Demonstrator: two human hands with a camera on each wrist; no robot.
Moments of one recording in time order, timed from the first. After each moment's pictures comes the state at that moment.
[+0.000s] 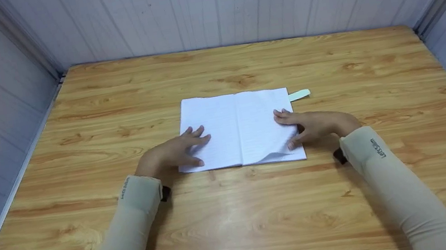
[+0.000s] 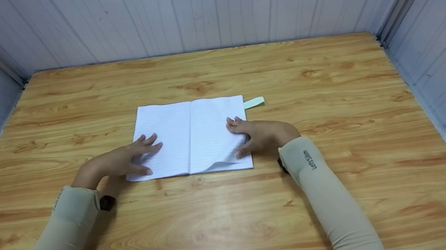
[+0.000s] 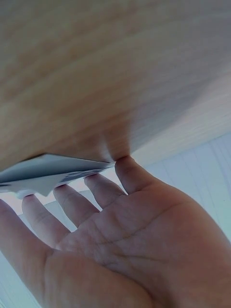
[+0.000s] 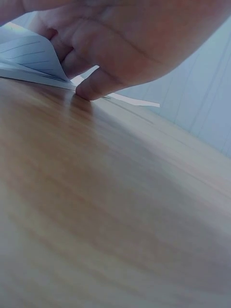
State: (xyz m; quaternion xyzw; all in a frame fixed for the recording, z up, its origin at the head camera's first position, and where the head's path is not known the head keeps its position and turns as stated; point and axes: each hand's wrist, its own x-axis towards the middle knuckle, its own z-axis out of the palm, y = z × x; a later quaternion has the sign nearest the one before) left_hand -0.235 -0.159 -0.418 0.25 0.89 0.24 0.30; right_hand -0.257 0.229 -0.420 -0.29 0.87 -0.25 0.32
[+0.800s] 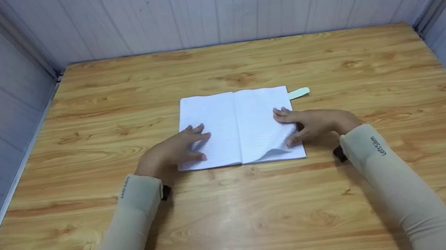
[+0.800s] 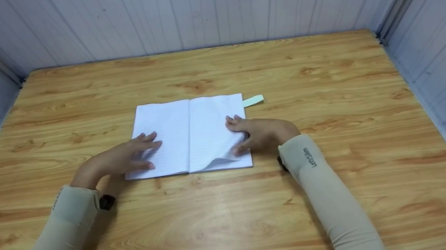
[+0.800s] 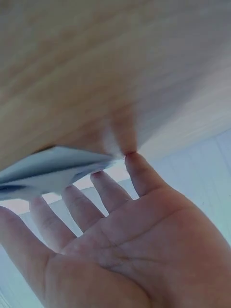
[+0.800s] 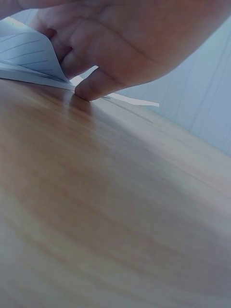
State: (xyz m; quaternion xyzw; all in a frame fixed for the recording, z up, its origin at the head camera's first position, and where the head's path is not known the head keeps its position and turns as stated) left_hand -0.233 -0.153 -0.416 0.24 0.90 0.23 0.28; right_hand -0.260 0.230 -0.422 -0.30 0.87 -0.24 0.32
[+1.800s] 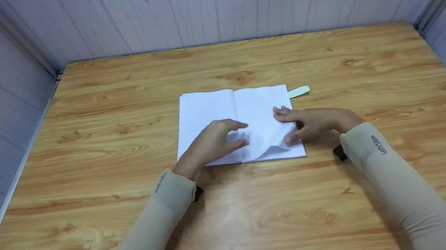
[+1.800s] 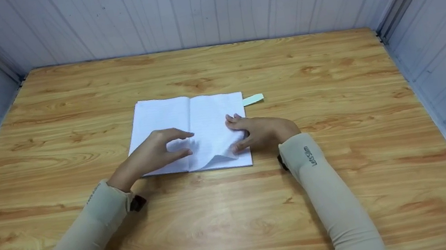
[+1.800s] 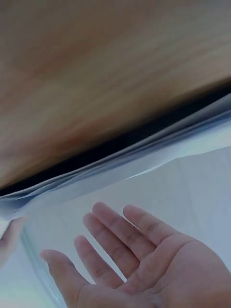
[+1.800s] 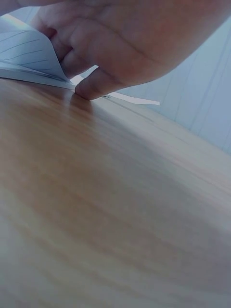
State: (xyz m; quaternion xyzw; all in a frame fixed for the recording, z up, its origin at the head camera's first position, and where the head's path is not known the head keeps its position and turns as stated) left_hand -0.224 -0.067 -0.413 0.33 0.90 0.29 0.08; right_hand -0.261 0.230 -0.421 -0.30 0.87 -0.23 0.33
